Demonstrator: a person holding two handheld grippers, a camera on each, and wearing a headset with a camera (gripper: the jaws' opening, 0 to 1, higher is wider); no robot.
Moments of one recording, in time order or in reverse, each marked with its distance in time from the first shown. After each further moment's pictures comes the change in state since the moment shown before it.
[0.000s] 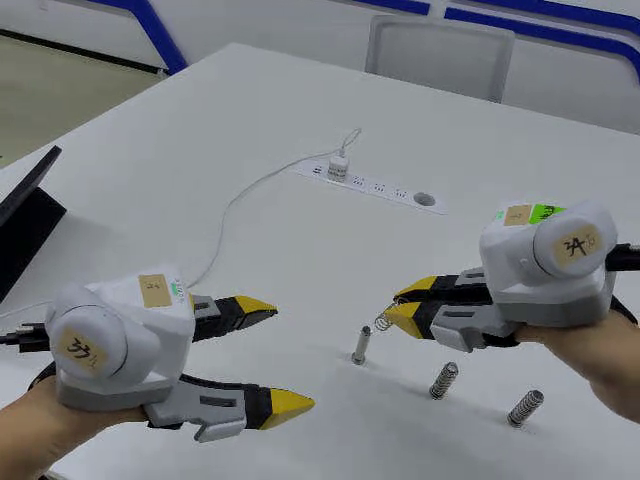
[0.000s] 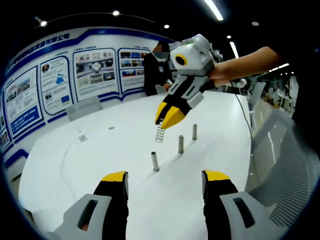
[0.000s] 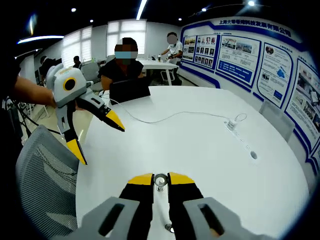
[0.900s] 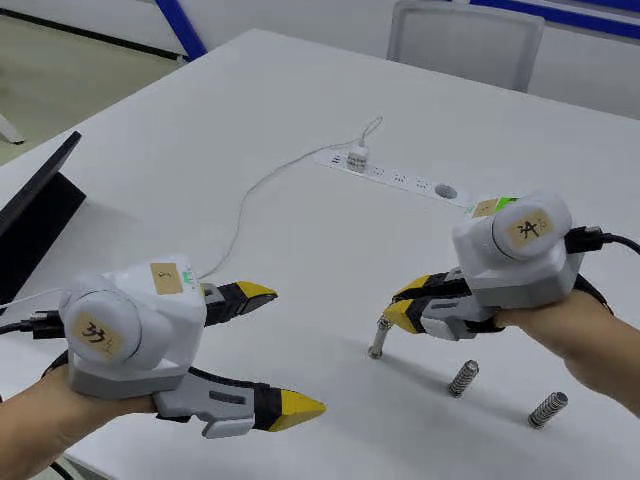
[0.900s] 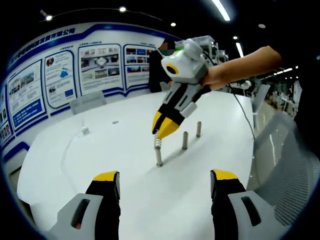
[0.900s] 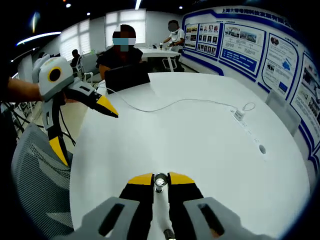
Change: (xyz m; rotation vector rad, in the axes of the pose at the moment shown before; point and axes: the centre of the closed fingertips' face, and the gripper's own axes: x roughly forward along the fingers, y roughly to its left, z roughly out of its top) left arm -0.003 0.008 -0.009 -0.040 0.020 0.029; right arm 0.036 -0.004 -0.013 0.017 0.106 0.033
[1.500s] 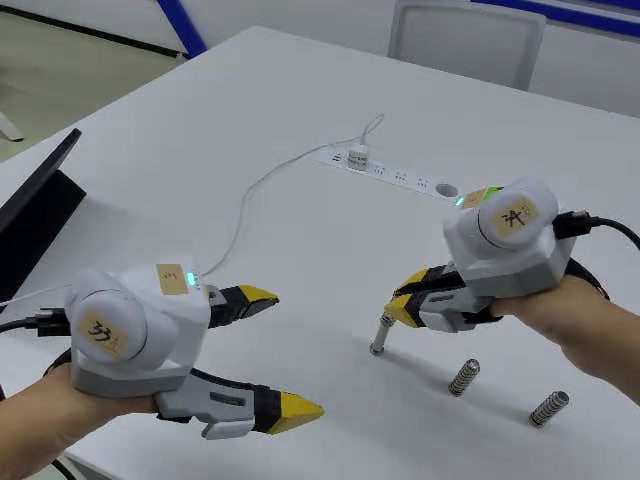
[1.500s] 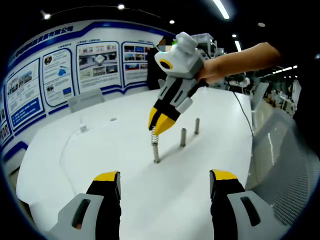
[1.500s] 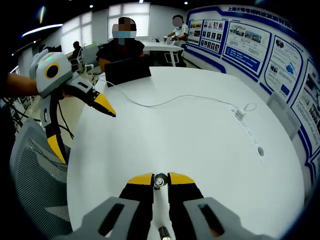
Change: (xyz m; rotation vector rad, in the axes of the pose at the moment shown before) left arm 0.002 -0.003 -0.005 -0.003 0.022 -0.018; right arm 0.001 -0.003 -0.002 -0.042 0.062 -0.006
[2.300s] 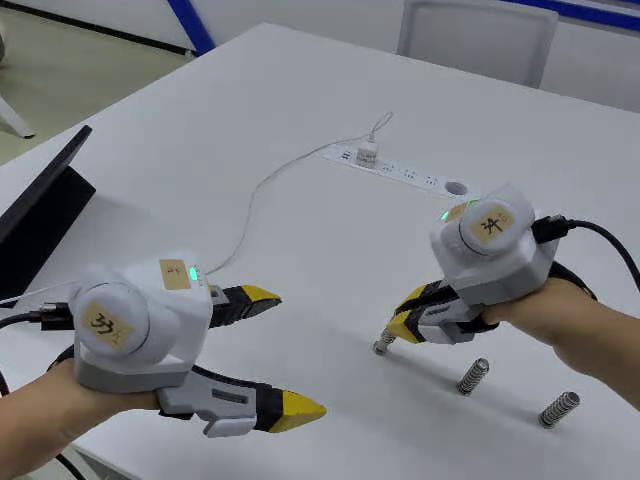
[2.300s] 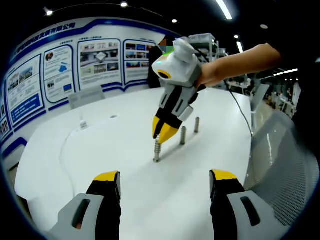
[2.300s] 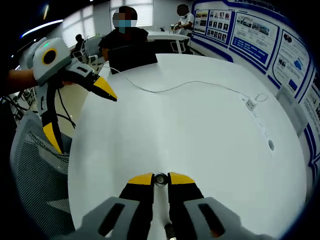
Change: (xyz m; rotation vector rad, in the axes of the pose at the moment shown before) left arm -0.003 0.000 -0.005 -0.023 0.012 -0.005; right arm 0.018 0.014 -0.022 -0.006 0.105 0.067
